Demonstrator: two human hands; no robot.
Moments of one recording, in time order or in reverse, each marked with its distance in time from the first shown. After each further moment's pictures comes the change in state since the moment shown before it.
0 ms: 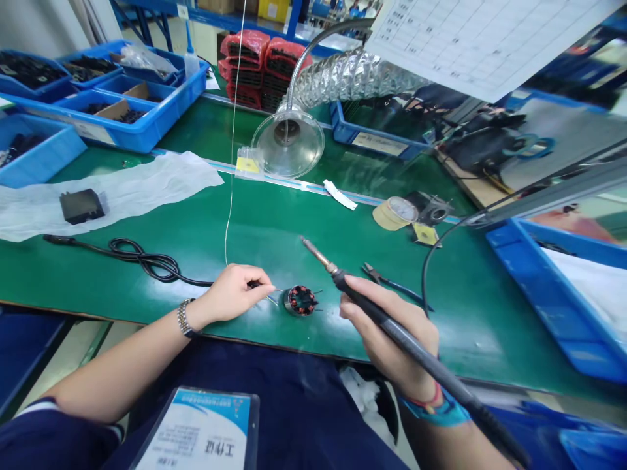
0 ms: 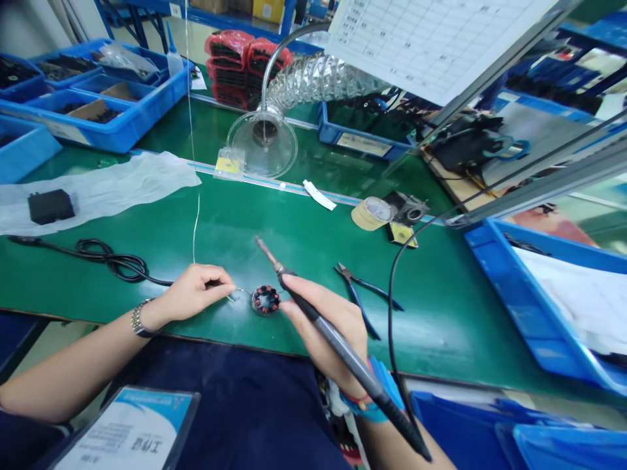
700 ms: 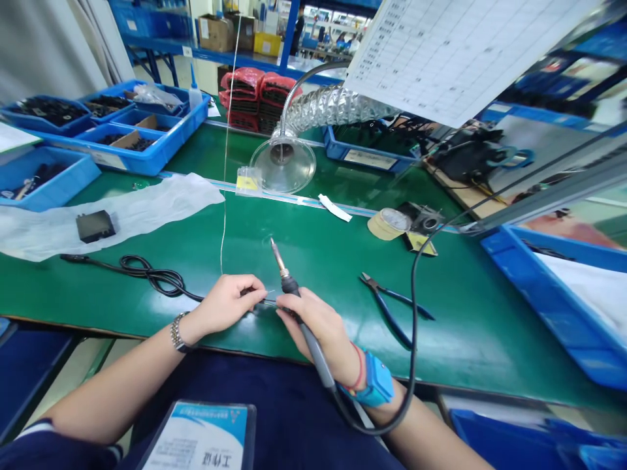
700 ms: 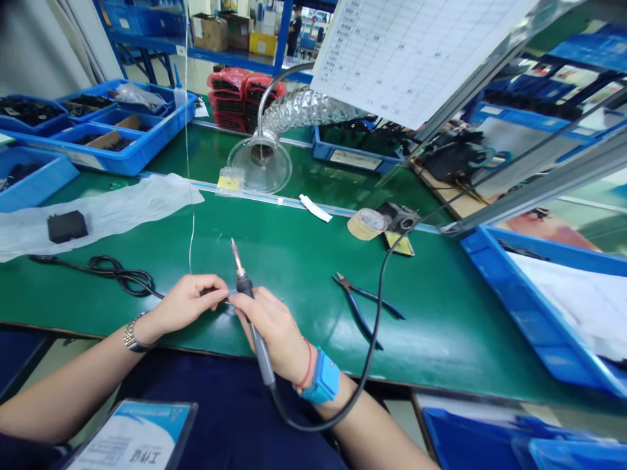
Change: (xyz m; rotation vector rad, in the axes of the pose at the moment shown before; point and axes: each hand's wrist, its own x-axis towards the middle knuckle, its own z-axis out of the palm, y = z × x) left_hand -0.006 0.009 -0.011 -0.061 0.009 -0.097; right_hand 0.003 0.001 0.061 0.019 -0.162 -0.302
